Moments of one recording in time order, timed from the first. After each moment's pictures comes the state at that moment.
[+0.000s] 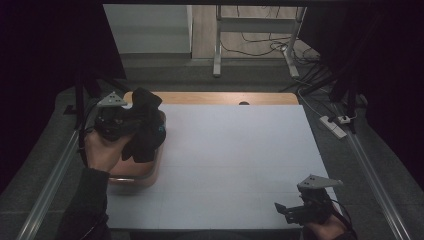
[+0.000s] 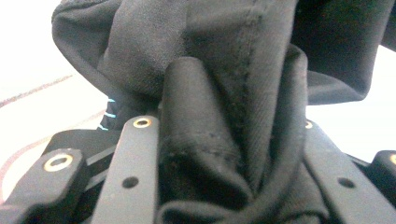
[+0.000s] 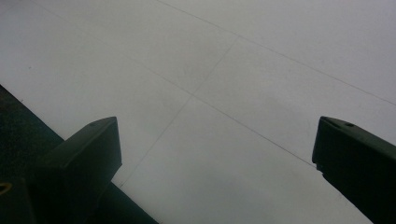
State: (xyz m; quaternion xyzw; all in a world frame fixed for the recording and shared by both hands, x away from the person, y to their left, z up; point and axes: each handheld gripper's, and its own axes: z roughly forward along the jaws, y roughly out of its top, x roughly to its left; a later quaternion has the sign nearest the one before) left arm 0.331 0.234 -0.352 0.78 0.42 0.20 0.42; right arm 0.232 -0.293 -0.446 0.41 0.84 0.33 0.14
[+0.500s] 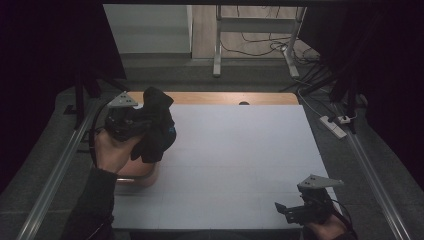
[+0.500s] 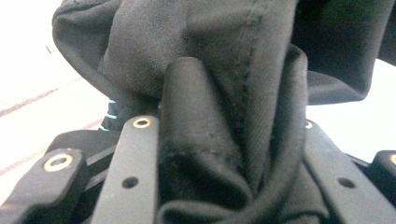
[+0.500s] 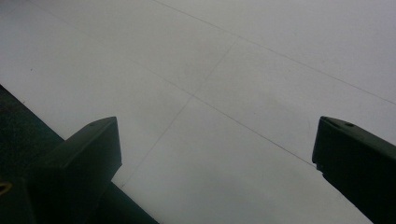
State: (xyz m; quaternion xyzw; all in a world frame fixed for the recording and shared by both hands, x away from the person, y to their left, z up) left arm 0.328 0.208 -0.345 0.79 0.39 0.19 0.44; right arm 0.232 -0.294 -0.446 0.41 0.84 0.33 0.14
